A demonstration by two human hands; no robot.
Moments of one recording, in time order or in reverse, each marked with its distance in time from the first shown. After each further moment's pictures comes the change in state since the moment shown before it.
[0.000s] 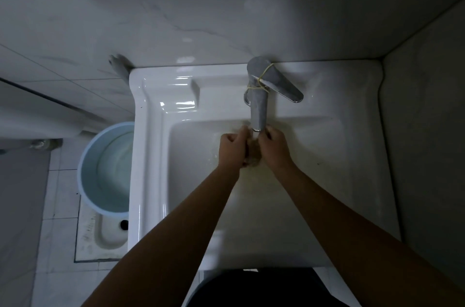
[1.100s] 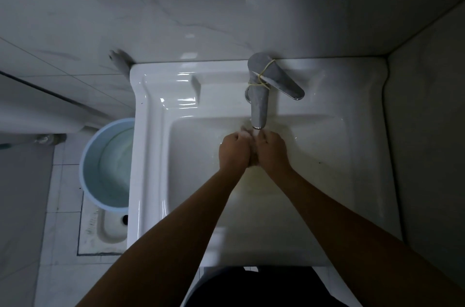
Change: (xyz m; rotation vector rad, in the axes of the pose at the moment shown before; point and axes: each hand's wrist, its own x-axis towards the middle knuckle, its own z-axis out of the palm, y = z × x) left_hand -0.011 0.001 0.003 0.104 0.021 0.075; right_hand -0.002 0.016 0.008 -0.125 0.012 -0.029
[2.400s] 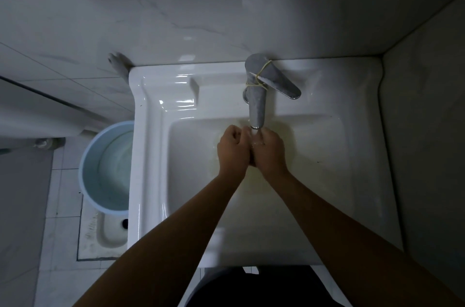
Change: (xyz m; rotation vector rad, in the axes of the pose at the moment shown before) left_hand -0.010 -0.002 0.000 -0.042 0.118 0.234; right_hand -0.006 -0.002 0.005 0.072 0.054 -0.056
